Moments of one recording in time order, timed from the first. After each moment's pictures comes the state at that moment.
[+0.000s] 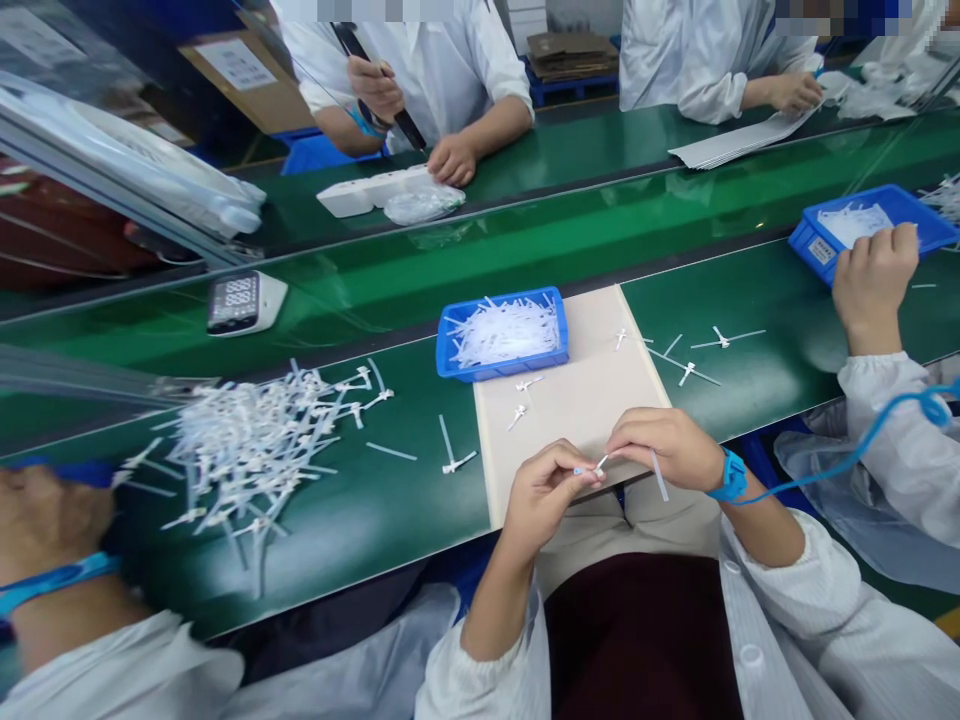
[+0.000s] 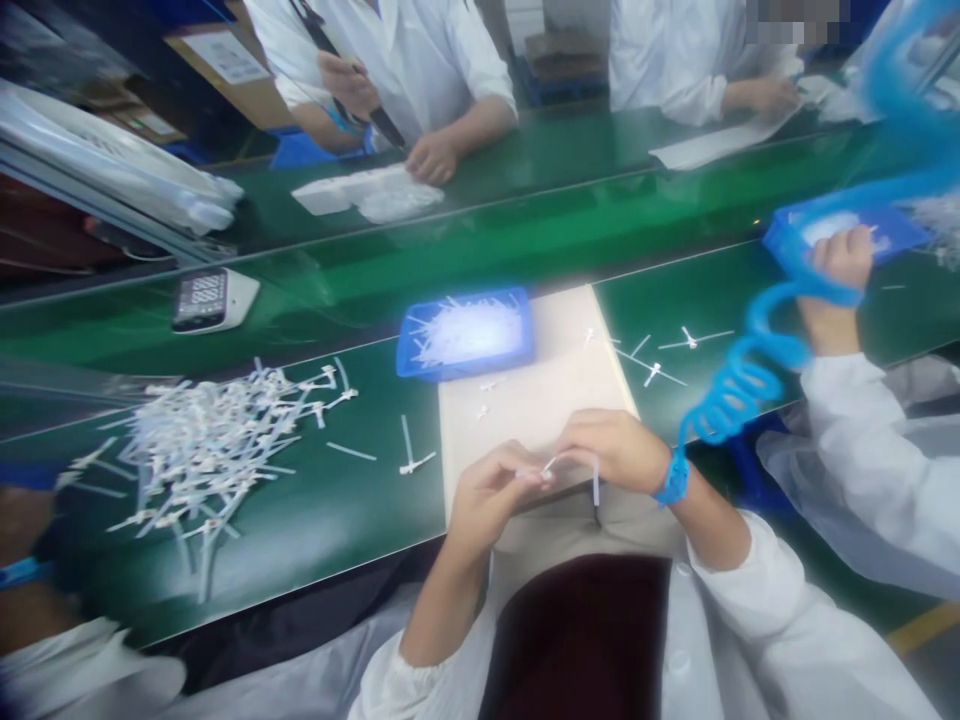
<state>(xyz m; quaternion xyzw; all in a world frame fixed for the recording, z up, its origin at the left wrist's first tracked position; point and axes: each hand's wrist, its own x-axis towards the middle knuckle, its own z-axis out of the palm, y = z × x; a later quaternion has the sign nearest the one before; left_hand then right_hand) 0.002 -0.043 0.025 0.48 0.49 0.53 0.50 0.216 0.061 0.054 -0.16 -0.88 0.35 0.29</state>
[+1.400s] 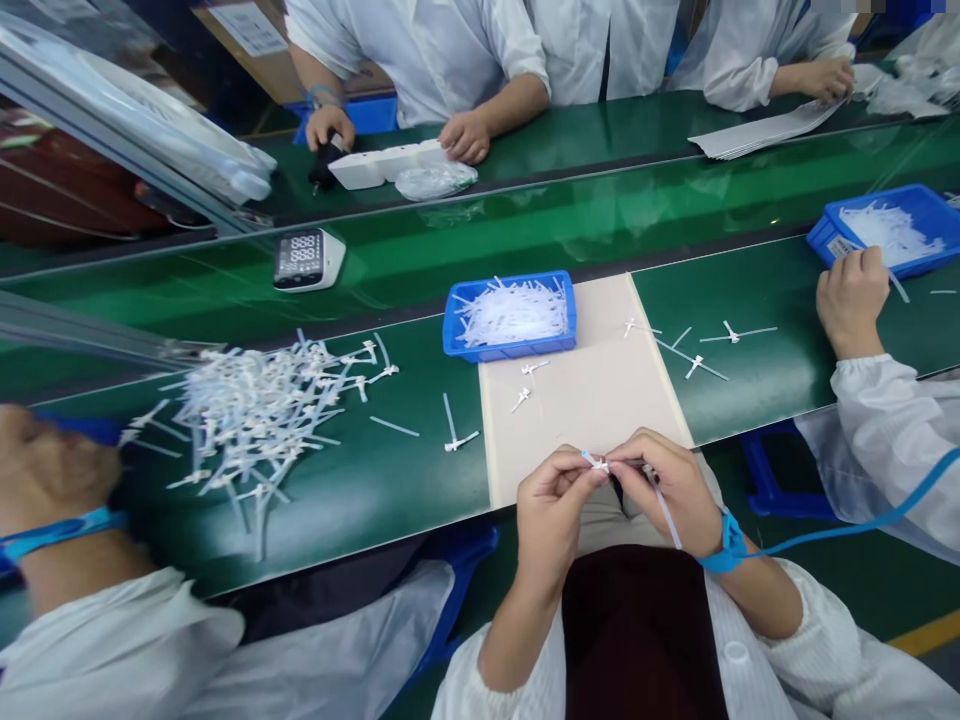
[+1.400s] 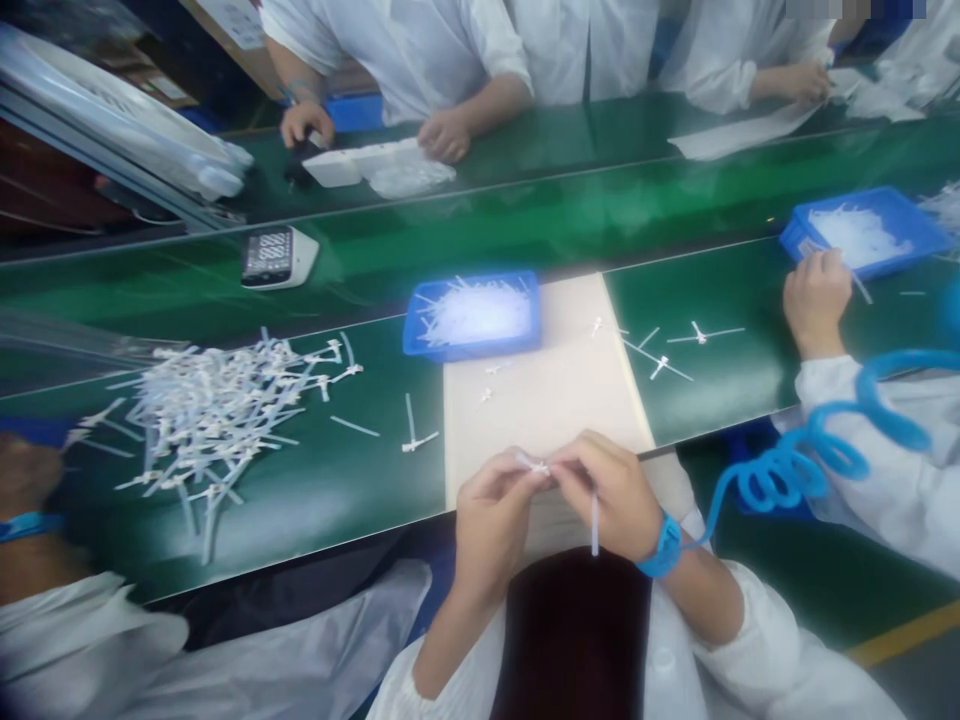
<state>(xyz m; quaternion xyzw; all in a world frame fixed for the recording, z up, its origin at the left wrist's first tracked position) 0.047 -0.072 0.037 0.28 0.56 0.63 0.47 0.202 -0.014 0.062 -0.33 -0.74 0.45 0.39</state>
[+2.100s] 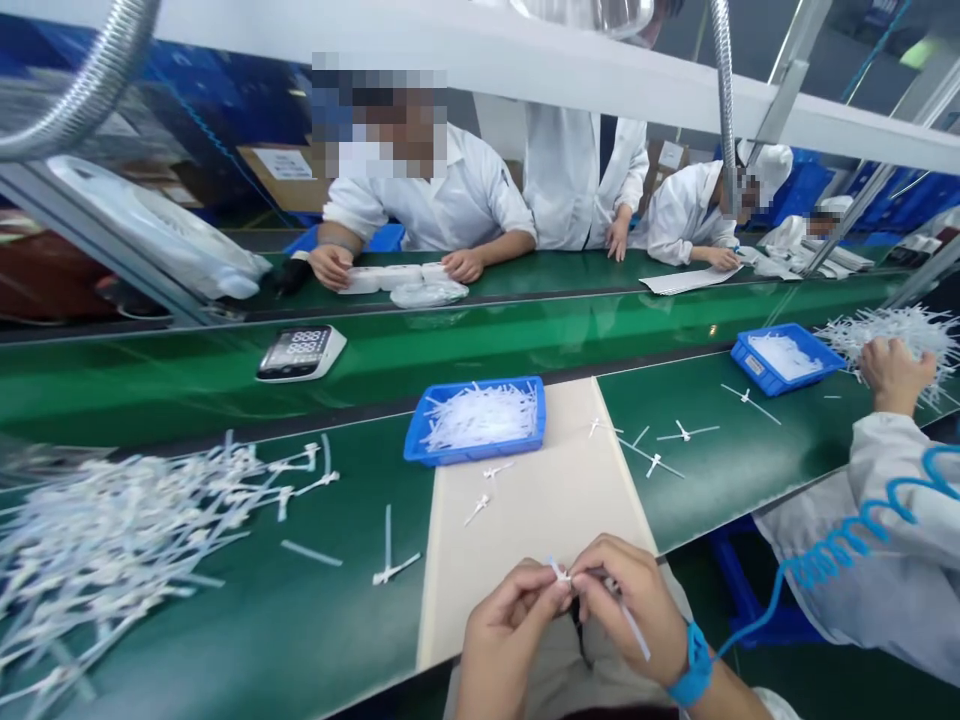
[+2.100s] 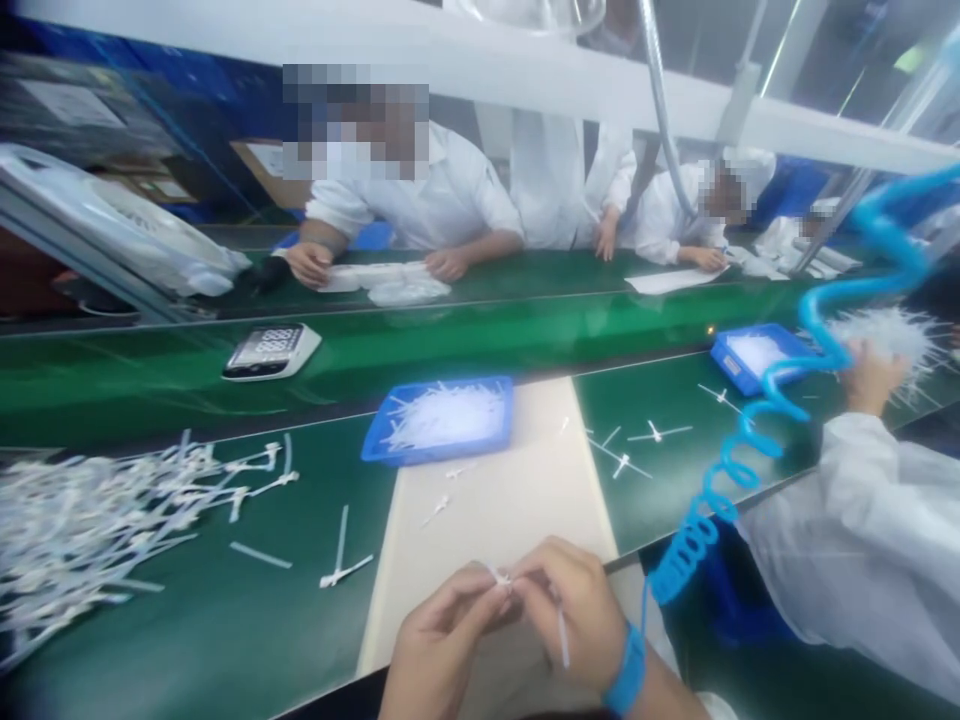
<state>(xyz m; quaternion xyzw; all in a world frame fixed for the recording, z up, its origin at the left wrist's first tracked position) 0.037 -0.065 0.021 0.28 0.55 0.60 0.51 0.197 -0.009 0.052 -0.34 -0.73 0.45 0.39</state>
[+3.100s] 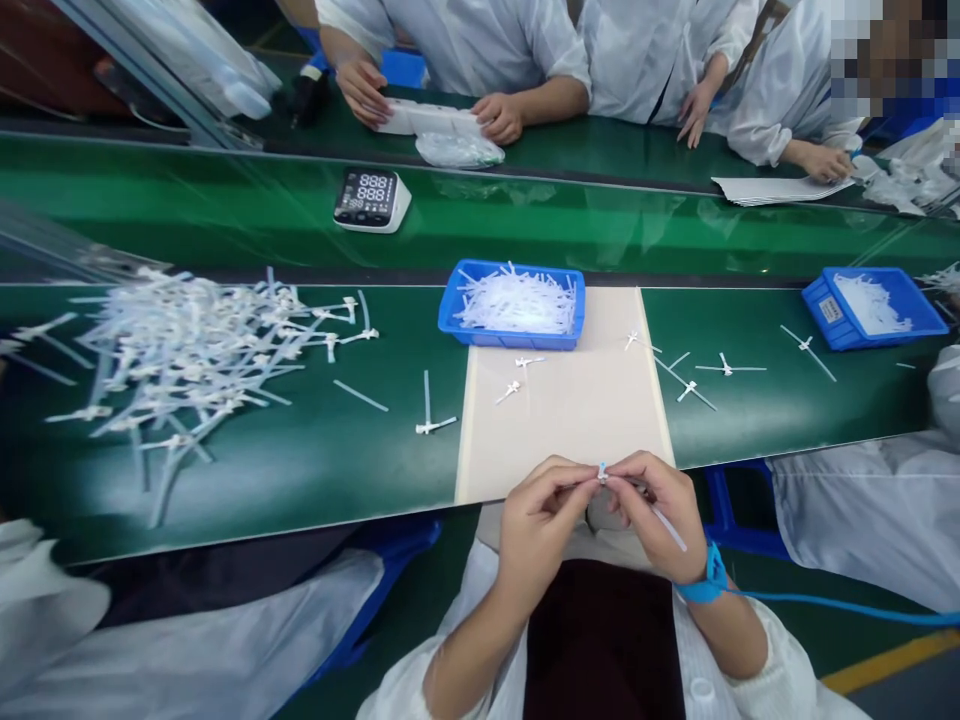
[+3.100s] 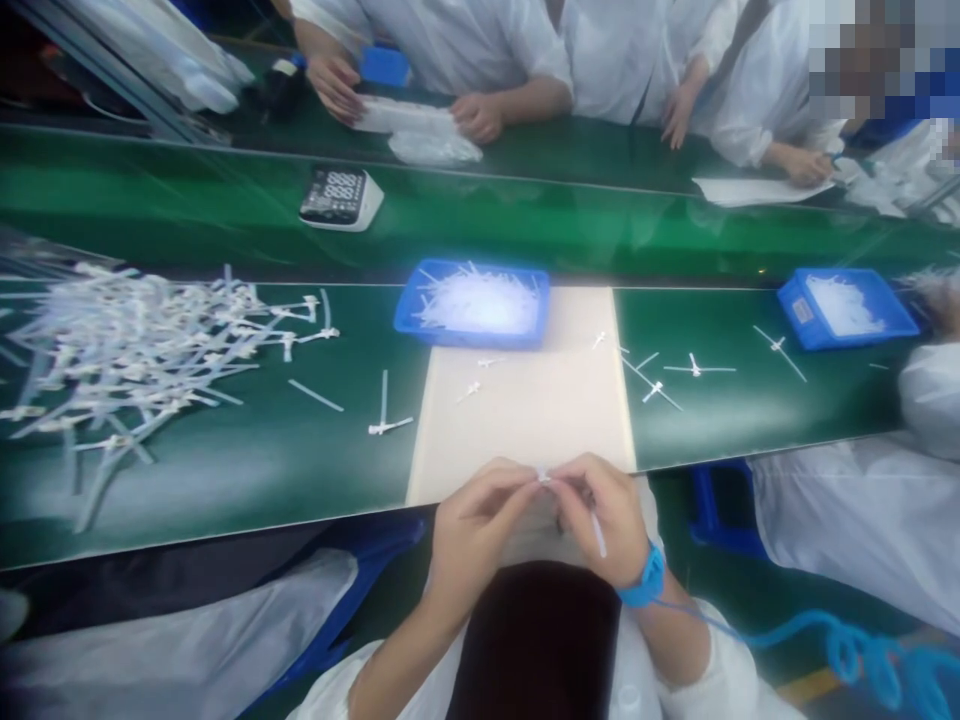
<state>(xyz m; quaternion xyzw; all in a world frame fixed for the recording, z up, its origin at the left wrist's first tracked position) 0.055 -0.074 0.040 0.40 0.57 0.61 0.38 0.217 -0.019 0.052 -0.40 -0.67 0.53 0.34</state>
